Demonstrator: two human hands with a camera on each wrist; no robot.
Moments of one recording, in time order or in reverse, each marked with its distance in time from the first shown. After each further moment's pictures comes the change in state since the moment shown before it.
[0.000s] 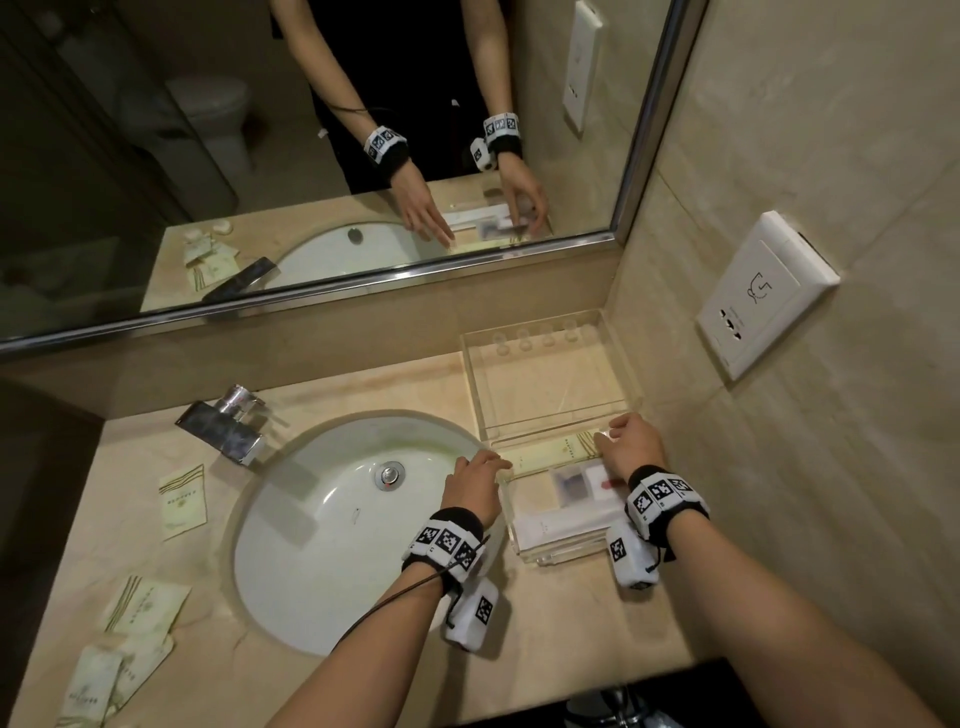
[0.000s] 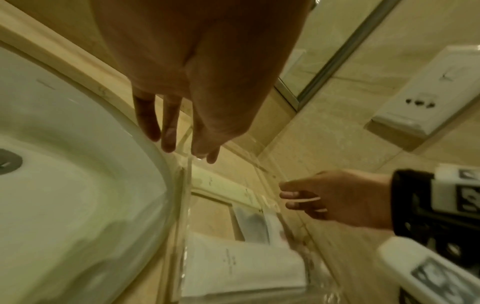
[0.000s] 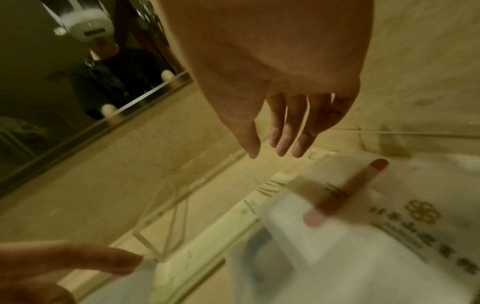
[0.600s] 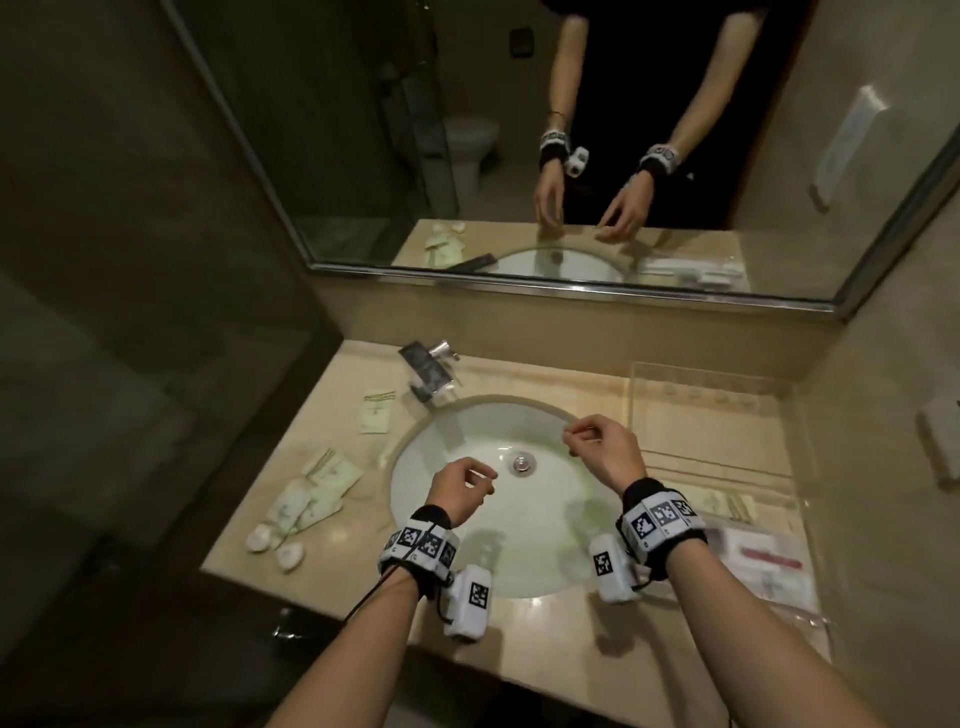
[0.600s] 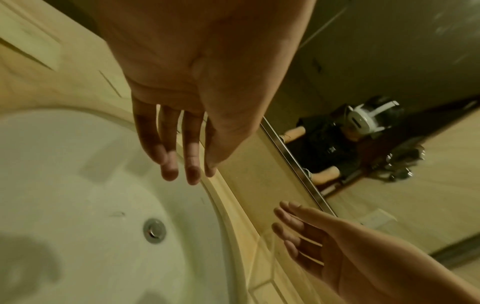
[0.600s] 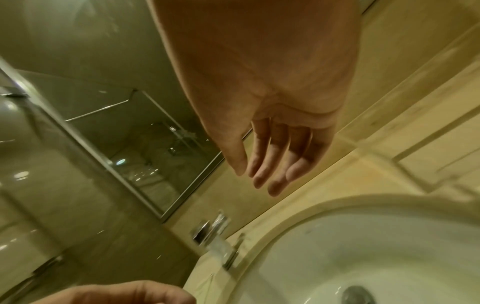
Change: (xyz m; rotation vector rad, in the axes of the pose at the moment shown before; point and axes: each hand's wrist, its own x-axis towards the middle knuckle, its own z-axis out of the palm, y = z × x) left_hand -0.154 -0.108 -0.069 -0.644 0.411 -0.463; right_hand -0.129 -0.123 0.113 0.091 -0.464 -0.578
